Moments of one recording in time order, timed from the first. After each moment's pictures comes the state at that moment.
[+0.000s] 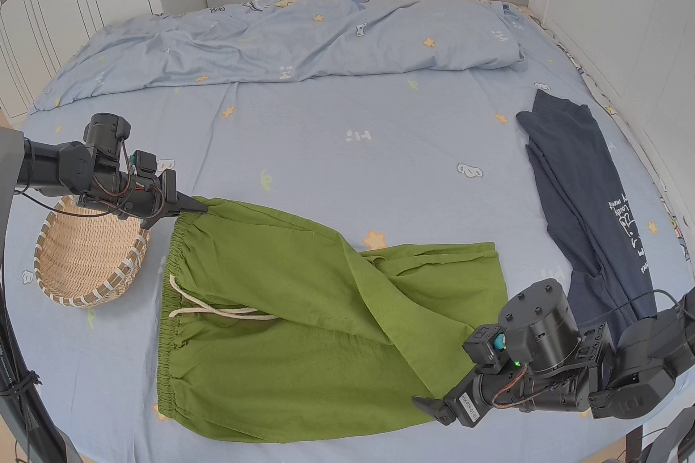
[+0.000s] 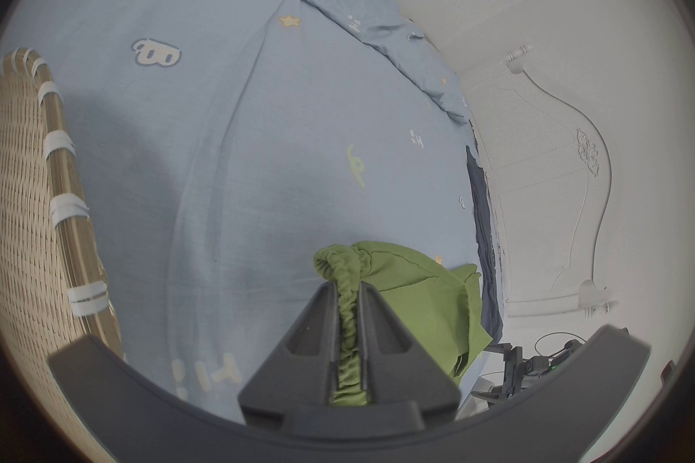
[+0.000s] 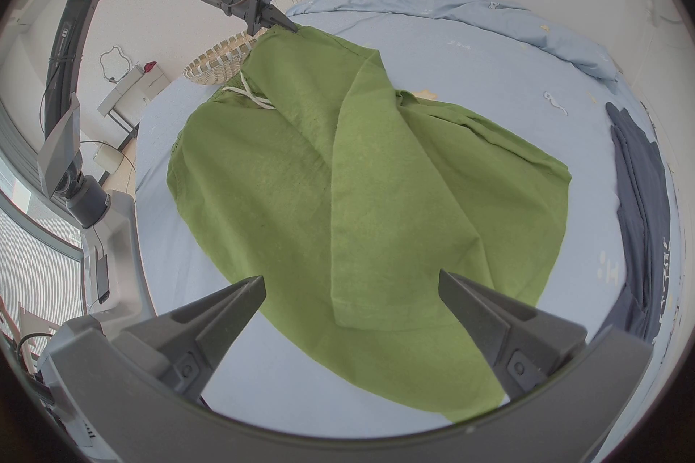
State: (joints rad) left arm 0.08 2.08 -1.51 0.23 -0.69 -0.21; right arm 0.84 1.77 -0.55 -0.39 -0.14 0.00
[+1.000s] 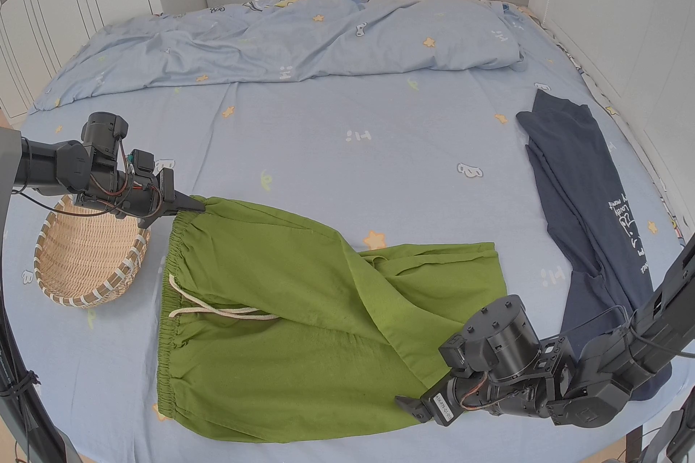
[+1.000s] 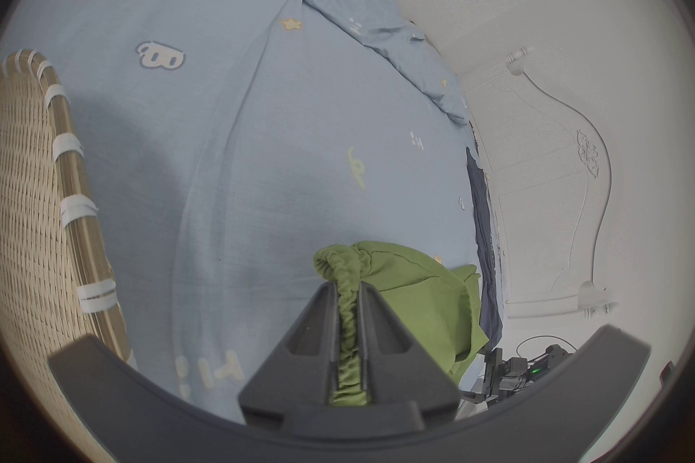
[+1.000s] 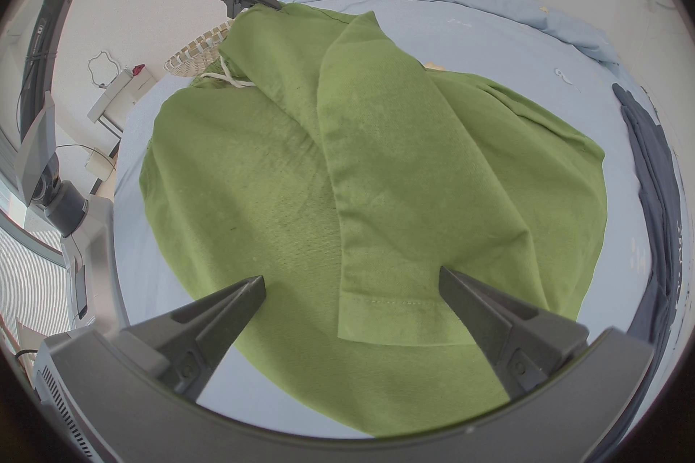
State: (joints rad) left arm 0.09 2.07 -1.50 0.24 -0.69 -0.21; right arm 0.84 1.94 -0.57 -0.53 -0.15 0.04
